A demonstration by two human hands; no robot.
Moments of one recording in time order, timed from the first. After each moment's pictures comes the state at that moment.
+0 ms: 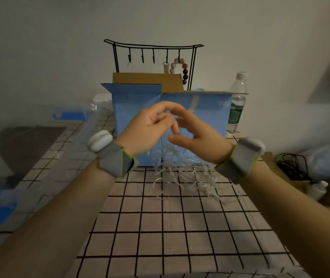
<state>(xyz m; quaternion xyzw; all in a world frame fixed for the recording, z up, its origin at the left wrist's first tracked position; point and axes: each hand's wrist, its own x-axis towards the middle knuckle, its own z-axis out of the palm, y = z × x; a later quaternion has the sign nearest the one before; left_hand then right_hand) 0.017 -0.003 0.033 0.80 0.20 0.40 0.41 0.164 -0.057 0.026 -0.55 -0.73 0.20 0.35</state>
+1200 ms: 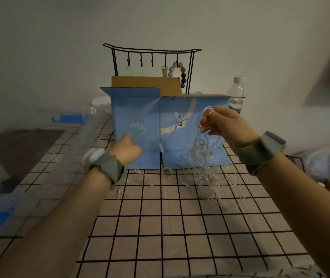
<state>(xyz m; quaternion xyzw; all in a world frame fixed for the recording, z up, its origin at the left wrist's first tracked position) -0.001 0.042 -0.017 0.68 0.57 0.24 0.39 0.207 -0.059 0.043 -0.59 -0.54 0.28 0.53</state>
